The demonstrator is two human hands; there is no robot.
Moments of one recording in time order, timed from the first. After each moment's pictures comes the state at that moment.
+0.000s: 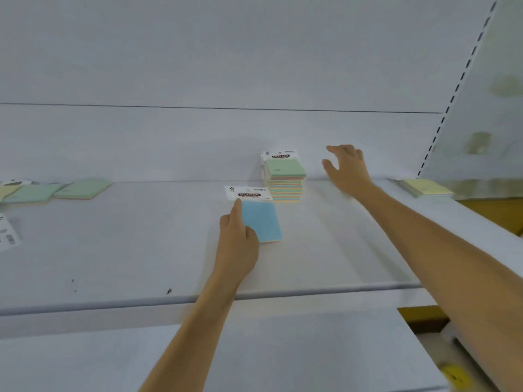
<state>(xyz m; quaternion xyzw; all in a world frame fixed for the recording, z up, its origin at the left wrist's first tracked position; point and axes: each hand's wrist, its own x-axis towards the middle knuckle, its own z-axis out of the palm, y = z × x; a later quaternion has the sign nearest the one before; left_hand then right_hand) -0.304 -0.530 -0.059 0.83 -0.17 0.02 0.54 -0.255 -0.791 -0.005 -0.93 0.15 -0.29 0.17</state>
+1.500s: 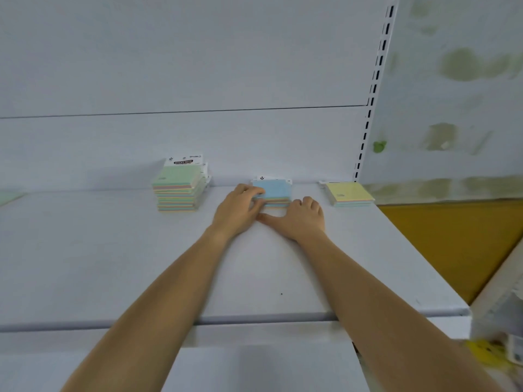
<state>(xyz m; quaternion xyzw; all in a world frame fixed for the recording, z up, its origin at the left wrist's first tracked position) -0.254 -0.784 -0.062 0.91 -0.27 0.10 0.29 -0.320 -0.907 -0.063 -0.96 0.21 -0.09 0.16</state>
